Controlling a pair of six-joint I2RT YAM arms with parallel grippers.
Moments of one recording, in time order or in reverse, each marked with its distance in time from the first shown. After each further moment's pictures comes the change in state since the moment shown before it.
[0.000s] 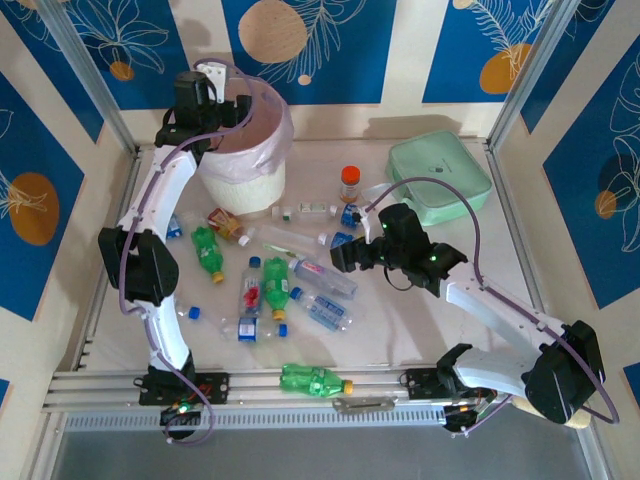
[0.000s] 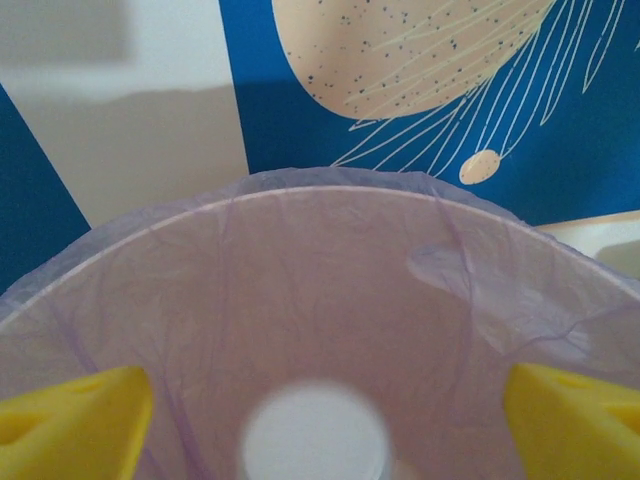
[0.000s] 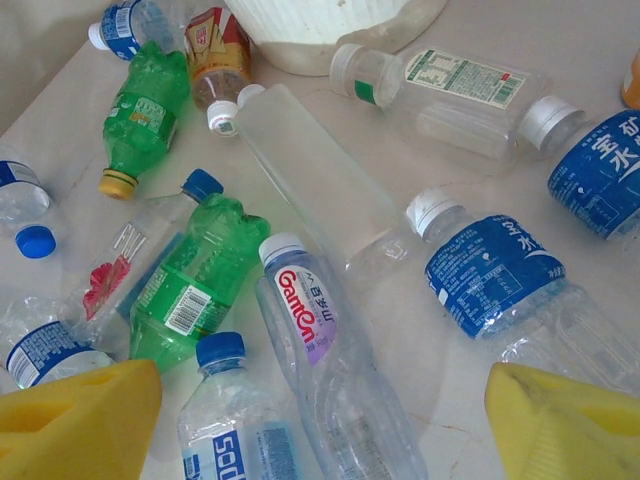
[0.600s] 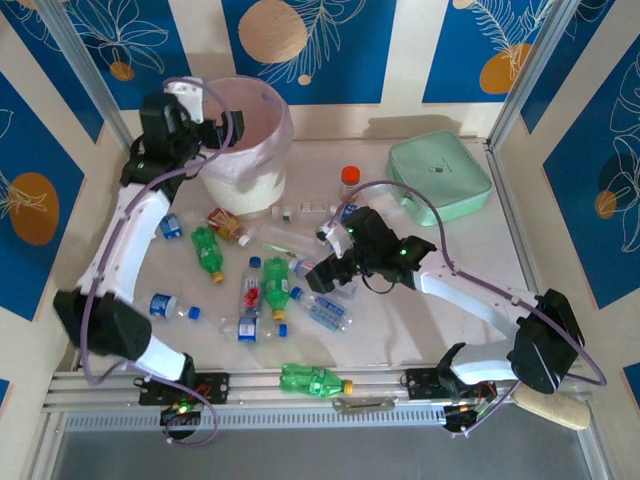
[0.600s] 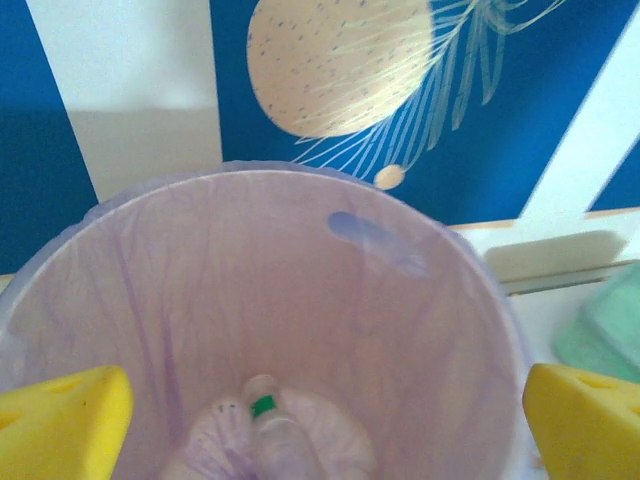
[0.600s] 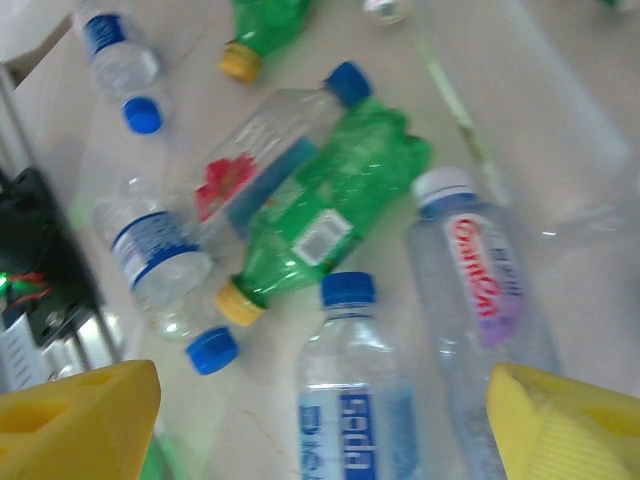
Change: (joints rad) left arm 0.000 -0.471 -0.408 0.026 0.099 -0.100; right arm 0.177 0.180 0.132 -0.109 -0.152 -0.079
